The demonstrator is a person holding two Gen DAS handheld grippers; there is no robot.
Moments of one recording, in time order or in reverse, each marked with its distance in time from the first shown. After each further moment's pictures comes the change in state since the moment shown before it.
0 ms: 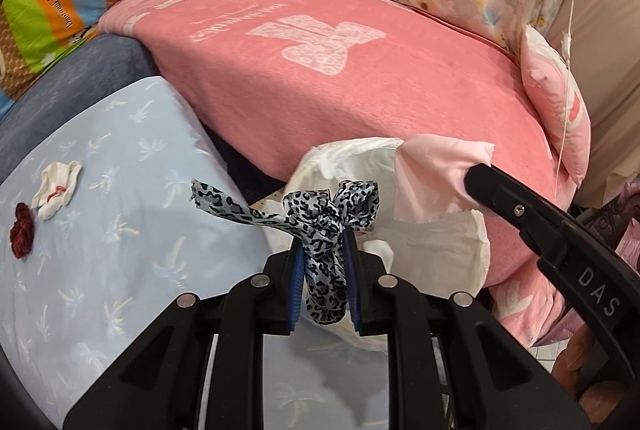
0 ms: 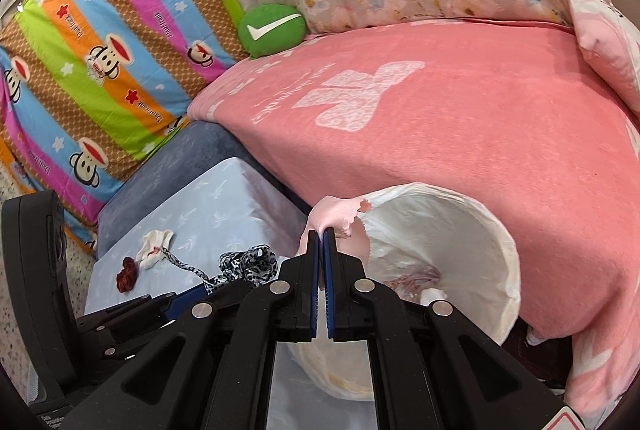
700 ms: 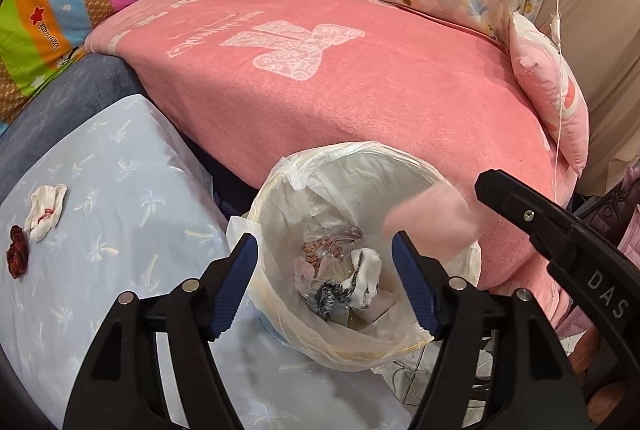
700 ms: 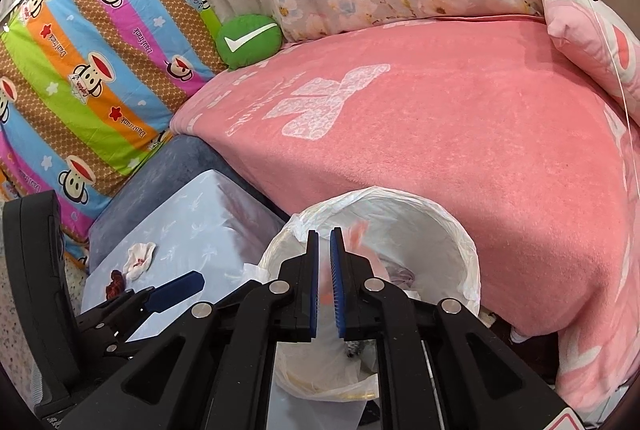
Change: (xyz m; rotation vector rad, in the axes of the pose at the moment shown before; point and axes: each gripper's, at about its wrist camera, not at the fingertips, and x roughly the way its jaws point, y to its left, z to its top) left arm 0.011 -0.026 0.005 0.048 -0.015 0.014; right arm -0.007 -0.031 0.001 0.039 -0.018 -0.031
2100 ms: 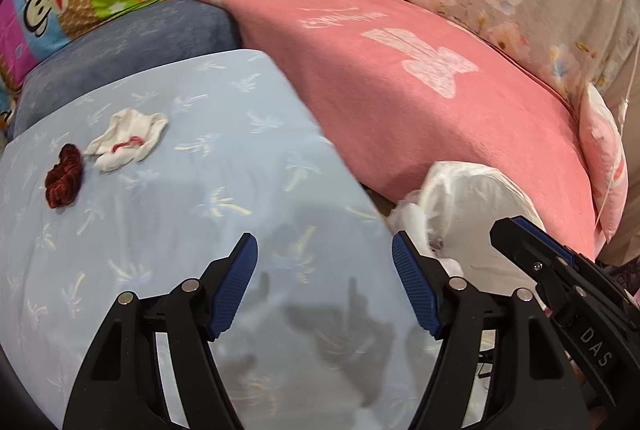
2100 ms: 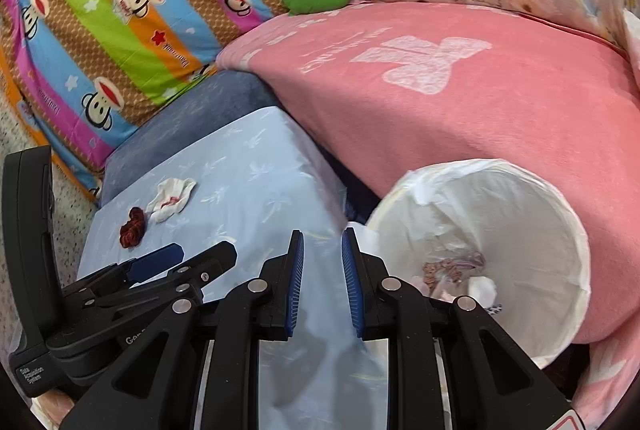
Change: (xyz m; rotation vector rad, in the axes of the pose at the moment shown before) left arm -0.027 0.143 -0.034 -0.272 -0.020 0.110; right arm 0.062 0.131 -0.041 -0.214 0.147 0.081
